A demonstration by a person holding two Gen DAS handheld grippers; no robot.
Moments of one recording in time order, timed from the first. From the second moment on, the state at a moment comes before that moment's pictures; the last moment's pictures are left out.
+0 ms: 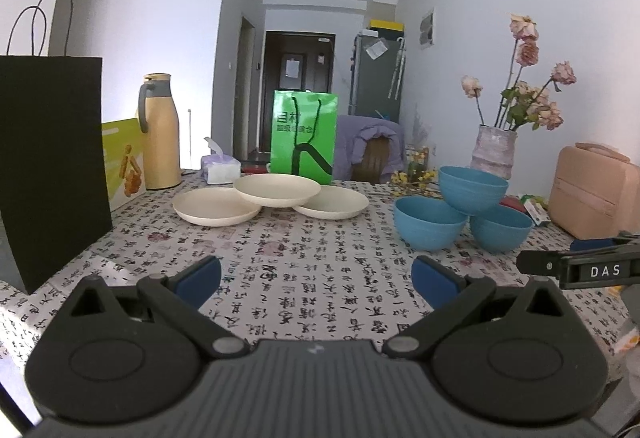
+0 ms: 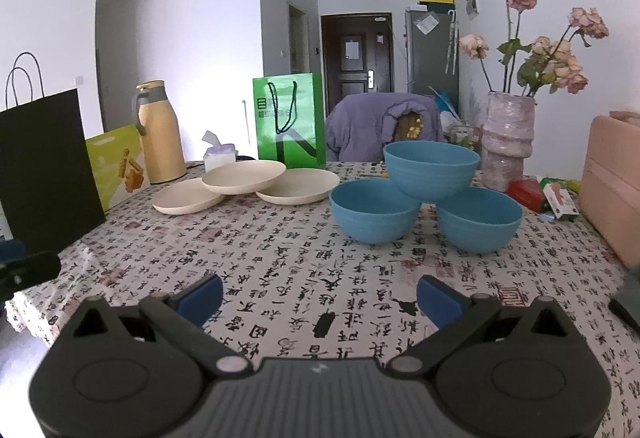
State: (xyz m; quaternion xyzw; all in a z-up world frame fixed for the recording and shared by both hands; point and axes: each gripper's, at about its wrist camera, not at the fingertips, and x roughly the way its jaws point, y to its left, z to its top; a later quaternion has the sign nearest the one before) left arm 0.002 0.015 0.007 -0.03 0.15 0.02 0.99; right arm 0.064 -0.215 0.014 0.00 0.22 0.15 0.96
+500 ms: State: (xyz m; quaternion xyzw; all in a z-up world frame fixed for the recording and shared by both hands) left arm 0.025 0.037 0.013 -0.04 0.15 0.05 0.99; right arm 0.102 -0.193 0.021 -0.01 0.22 0.17 0.96
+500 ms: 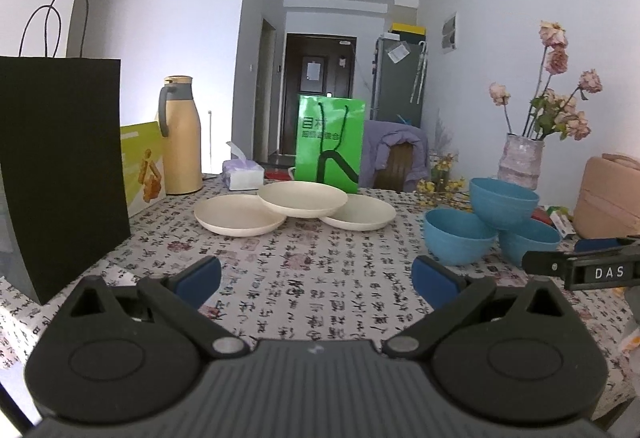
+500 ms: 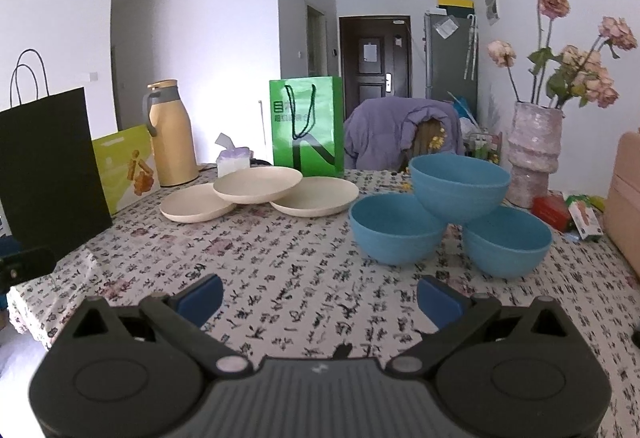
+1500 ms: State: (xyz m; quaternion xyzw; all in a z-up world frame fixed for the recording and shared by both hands) left arm 0.100 0.114 0.023 -0.07 0.15 0.11 0.98; right arm 0.209 -0.109 0.033 -0.03 0.20 0.20 0.96
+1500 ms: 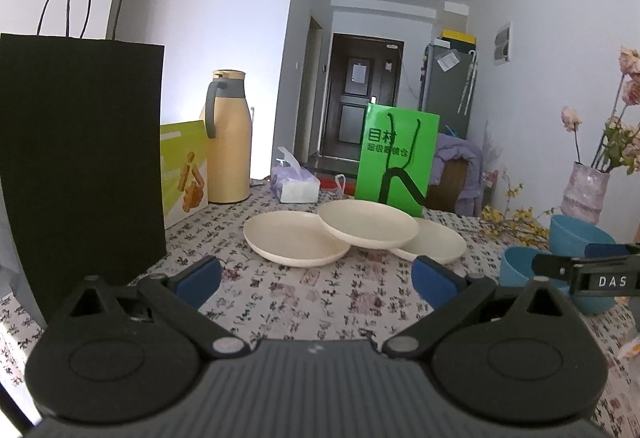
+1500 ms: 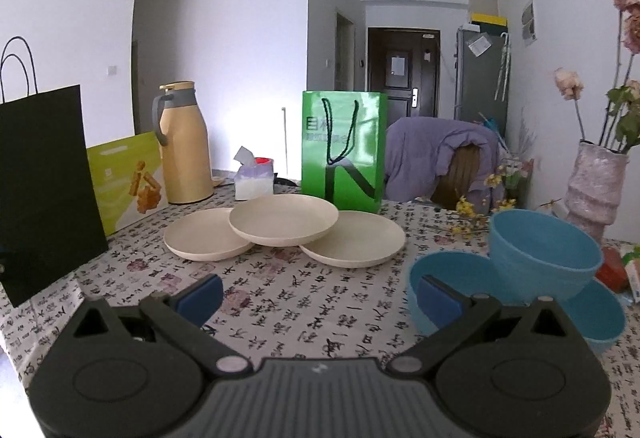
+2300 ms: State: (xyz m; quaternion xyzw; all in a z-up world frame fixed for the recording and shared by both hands) left arm 0.183 0.142 0.050 -0.08 0.15 0.11 0.98; right arm 0.298 -0.067 0.052 -0.02 0.21 0.22 0.95
